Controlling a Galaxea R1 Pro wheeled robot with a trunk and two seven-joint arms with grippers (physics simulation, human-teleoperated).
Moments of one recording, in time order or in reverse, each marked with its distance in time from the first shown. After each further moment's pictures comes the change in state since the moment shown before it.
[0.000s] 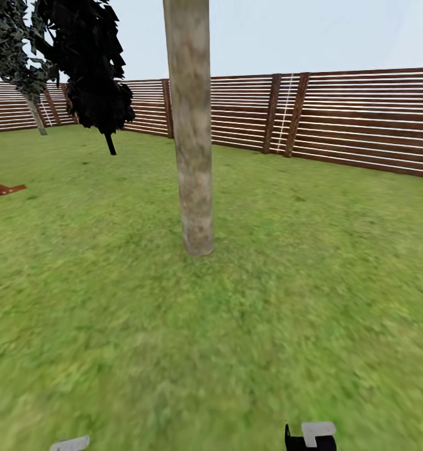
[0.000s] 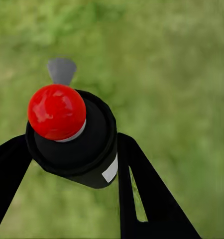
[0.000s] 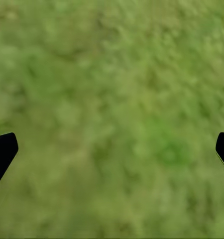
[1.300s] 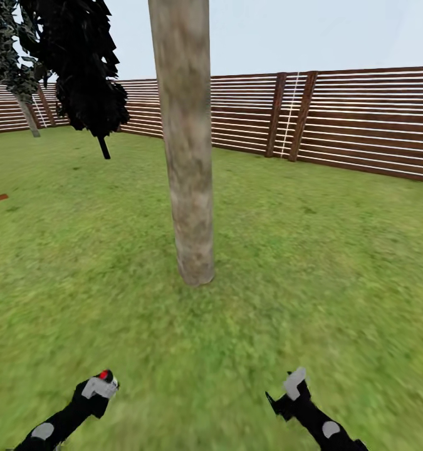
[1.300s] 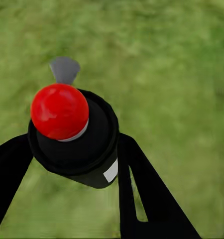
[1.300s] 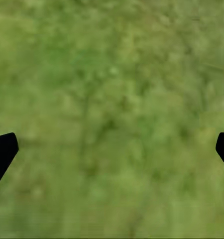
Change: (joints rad) left arm -0.081 0.045 -0.063 -0.287 -0.302 0.050 -0.337; right arm -0.075 -0.001 0.006 -0.301 0.187 0.051 0.622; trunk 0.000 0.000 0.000
